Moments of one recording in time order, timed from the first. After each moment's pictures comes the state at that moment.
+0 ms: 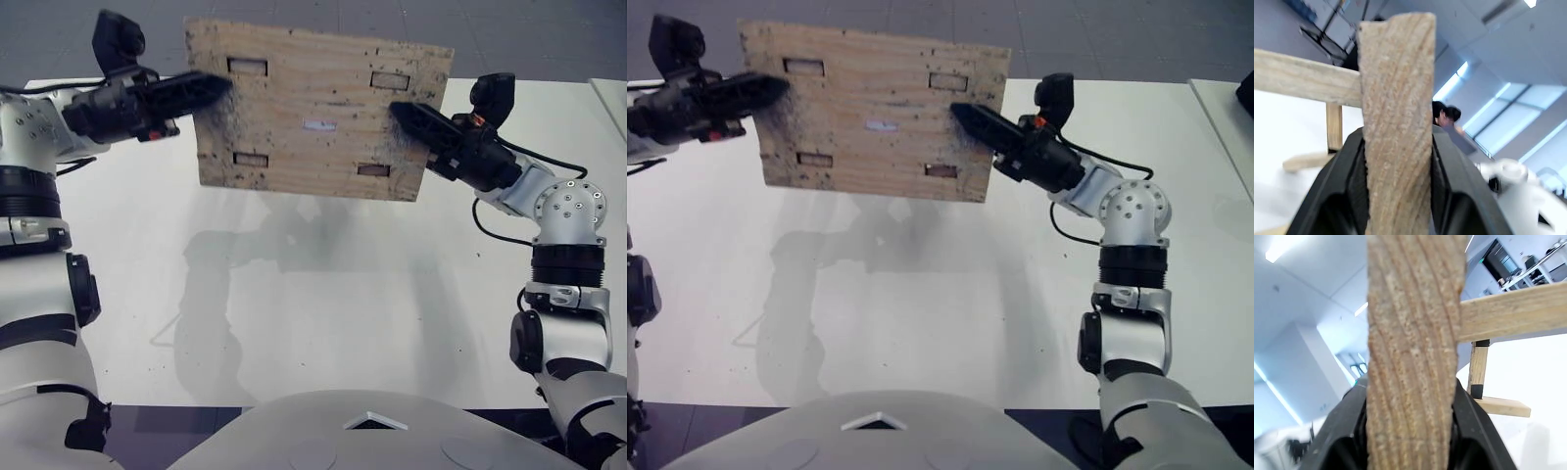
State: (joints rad) left arm -0.95 0.75 0.08 0.67 -0.85 1.13 -1.37; right arm -0.57 -0.42 -0.16 0.21 1.29 0.97 0.82
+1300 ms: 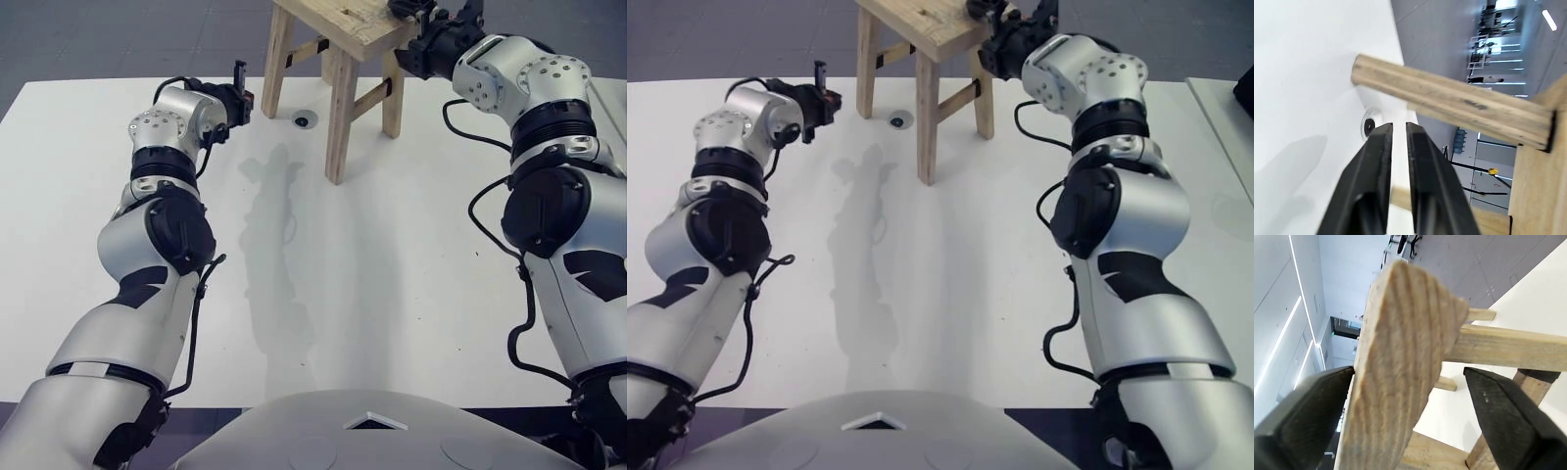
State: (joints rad) left arm -1.10 0.23 0.65 1.01 -0.99 0.52 0.29; right arm -1.29 -0.32 -0.46 1.19 1.08 0.78 -0.02
